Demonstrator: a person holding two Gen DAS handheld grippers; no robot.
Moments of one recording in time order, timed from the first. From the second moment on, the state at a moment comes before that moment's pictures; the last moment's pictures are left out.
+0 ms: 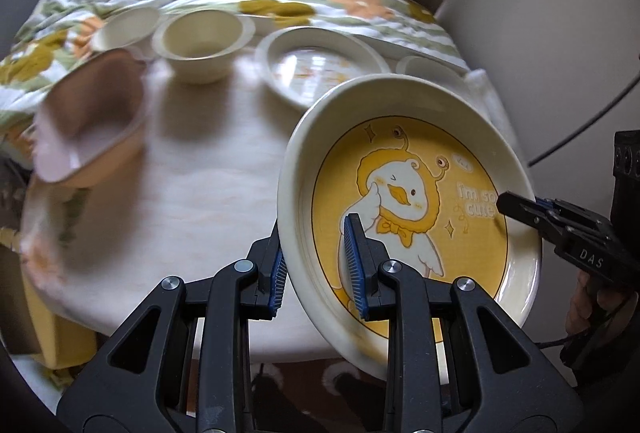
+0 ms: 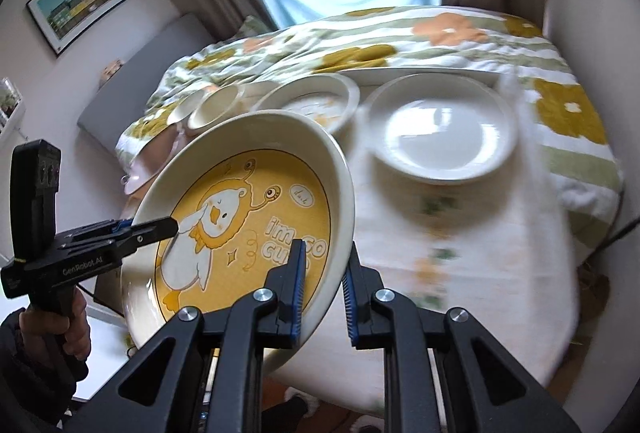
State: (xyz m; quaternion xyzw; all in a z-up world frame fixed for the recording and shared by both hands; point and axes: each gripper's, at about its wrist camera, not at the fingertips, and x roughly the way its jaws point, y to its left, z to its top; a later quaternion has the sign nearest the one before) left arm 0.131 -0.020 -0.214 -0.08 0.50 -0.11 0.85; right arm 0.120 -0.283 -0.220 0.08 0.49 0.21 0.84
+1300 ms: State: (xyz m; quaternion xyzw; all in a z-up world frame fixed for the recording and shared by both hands) left arm 0.150 0.115 -0.302 -0.06 0.53 -0.09 0.84; right arm 0.143 -0.115 -0.300 0.07 0.53 0.18 0.83
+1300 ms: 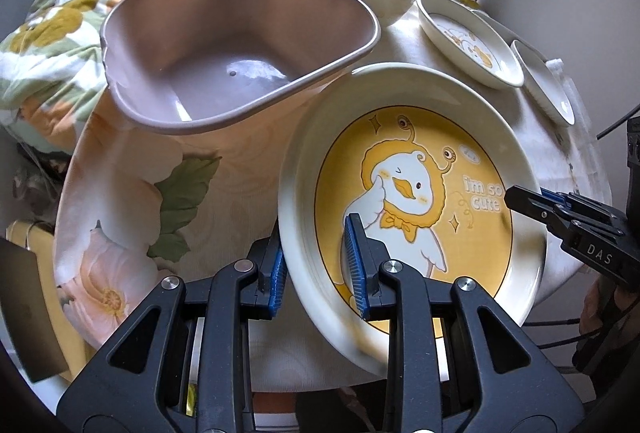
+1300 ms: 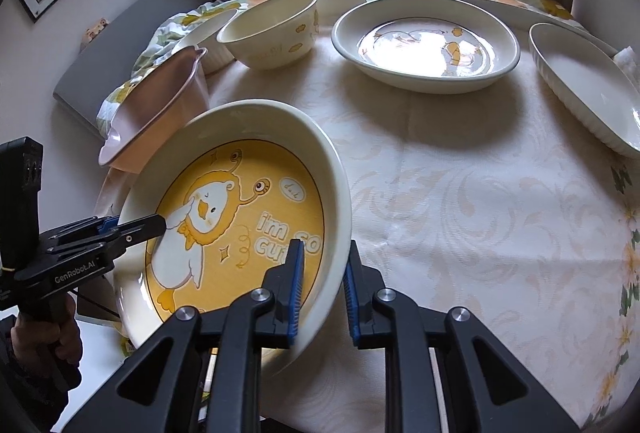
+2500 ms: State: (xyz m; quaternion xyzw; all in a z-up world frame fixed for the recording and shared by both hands) left arm 0.110 -0.083 -0.085 0.03 0.37 -0.16 0.91; right arm 0.075 -0.289 -0.136 0.07 0.45 0.08 0.89
